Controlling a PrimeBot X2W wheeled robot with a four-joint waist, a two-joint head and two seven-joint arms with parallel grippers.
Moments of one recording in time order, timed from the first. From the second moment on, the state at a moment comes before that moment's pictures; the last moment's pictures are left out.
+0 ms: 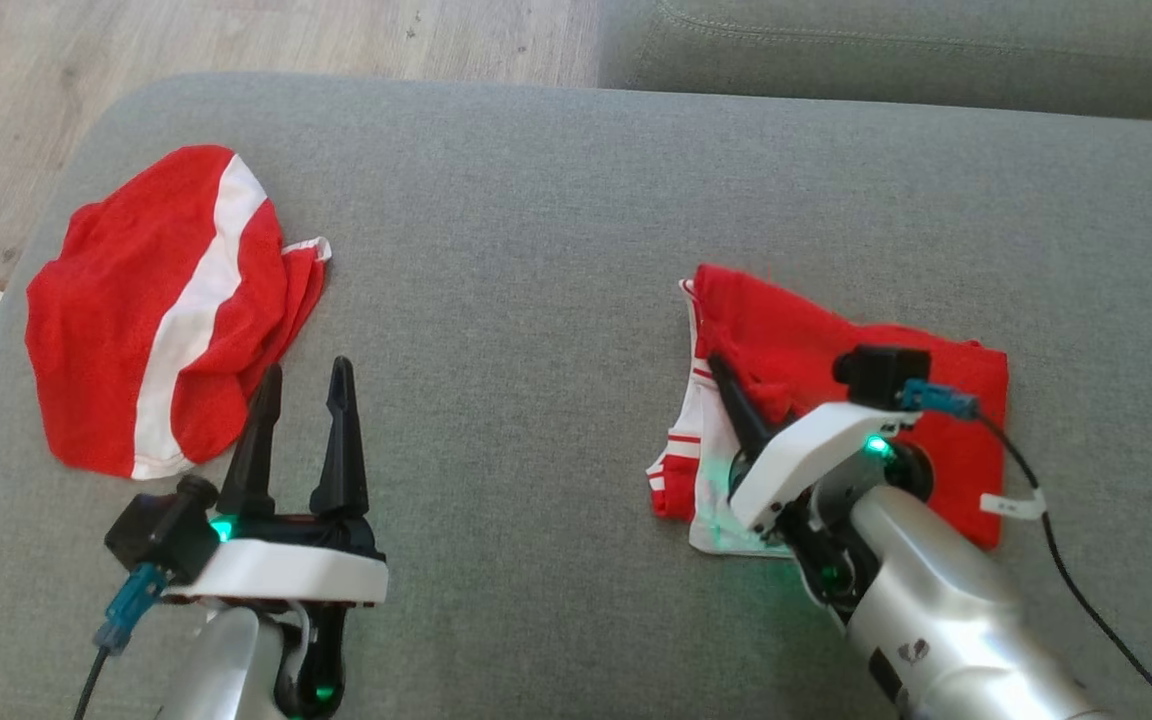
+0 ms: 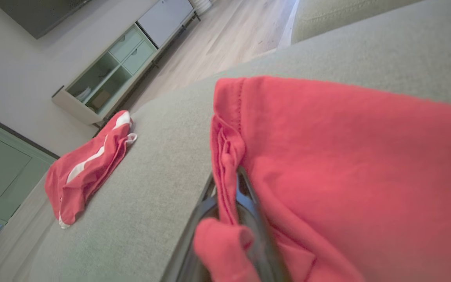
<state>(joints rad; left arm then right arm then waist) -0.18 0.09 -0.20 0.30 -0.47 -0.13 -0.26 -0.52 -0.06 0.58 0.80 0.81 0.12 -0.09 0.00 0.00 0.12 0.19</state>
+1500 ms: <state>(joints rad) -0.10 0.05 -0.12 0.15 -0.31 -0.13 -0.26 -0.11 -0.05 -0.05 0.28 0.13 0.12 -0.25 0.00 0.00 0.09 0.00</state>
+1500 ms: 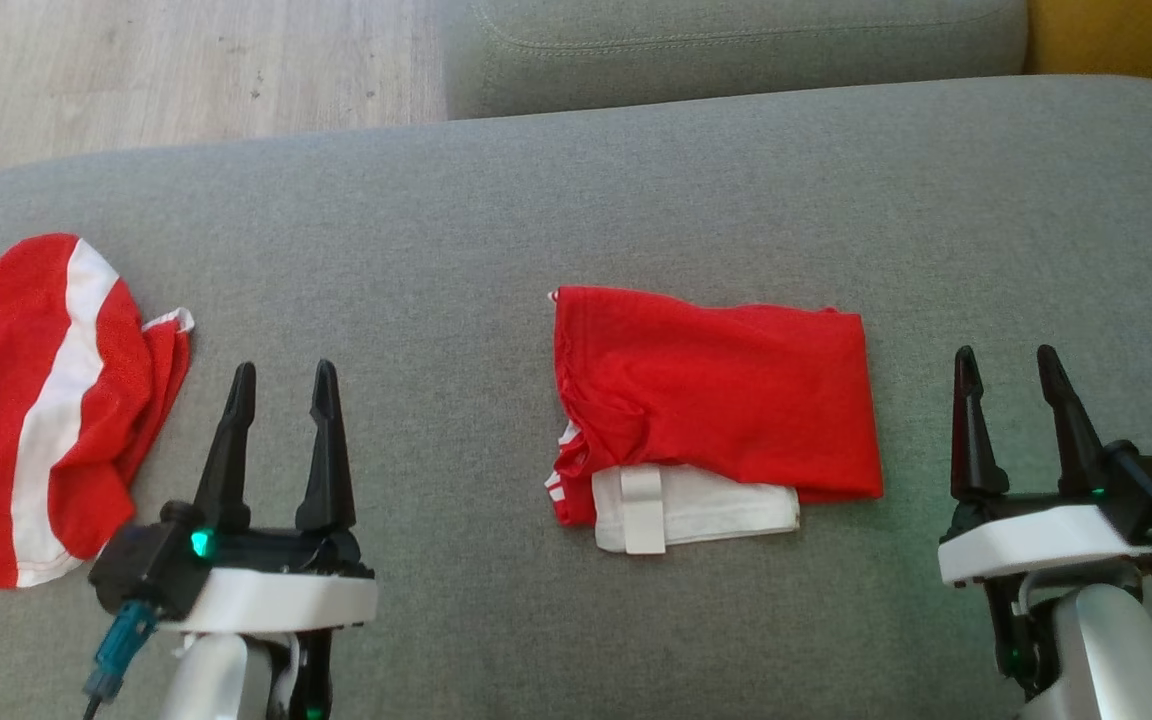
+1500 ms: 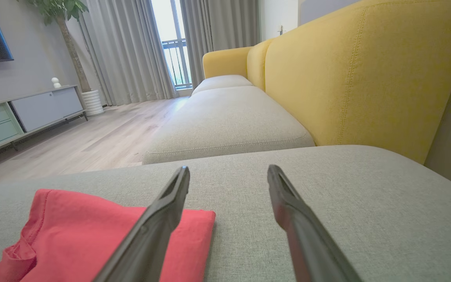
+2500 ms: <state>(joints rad) -0.14 0.05 -0.16 0.15 -0.33 -0.13 -0.26 -0.17 -0.05 0.19 0.31 0.13 0.12 -0.14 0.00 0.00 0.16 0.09</state>
